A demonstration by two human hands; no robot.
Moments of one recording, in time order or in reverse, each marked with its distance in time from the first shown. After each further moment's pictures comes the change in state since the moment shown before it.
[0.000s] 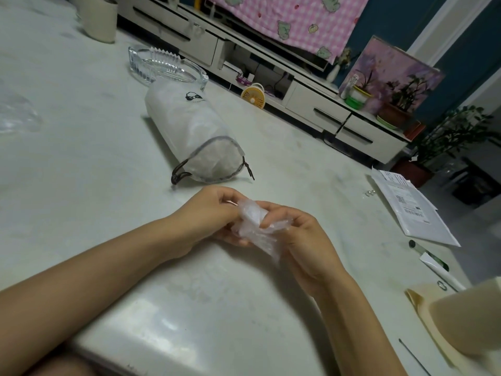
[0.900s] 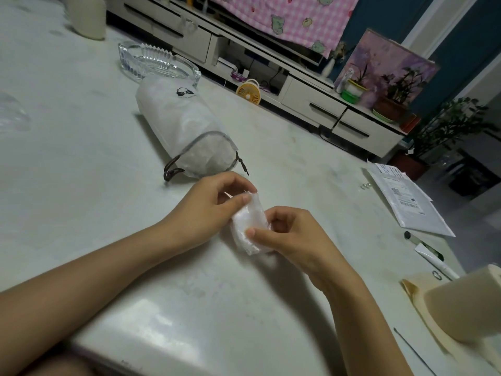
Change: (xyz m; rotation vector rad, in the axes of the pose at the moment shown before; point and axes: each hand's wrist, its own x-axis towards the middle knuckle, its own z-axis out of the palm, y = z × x) left_hand 0.005 -0.005 0.002 0.306 0.112 0.425; right_hand -0.007 -0.004 -0.013 -0.427 0.002 0.067
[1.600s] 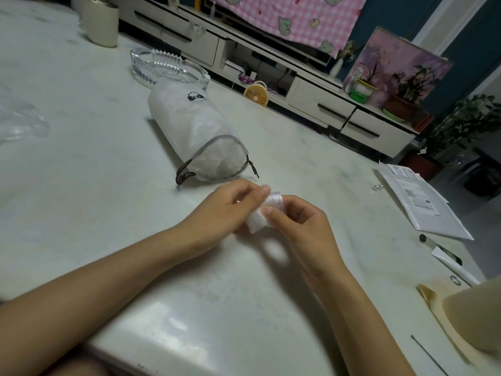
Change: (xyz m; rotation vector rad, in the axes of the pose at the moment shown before) left_hand -0.002 0.003 0.002 -0.120 -0.039 -0.209; right_hand 0.012 0.005 0.018 0.294 0.217 -0.171
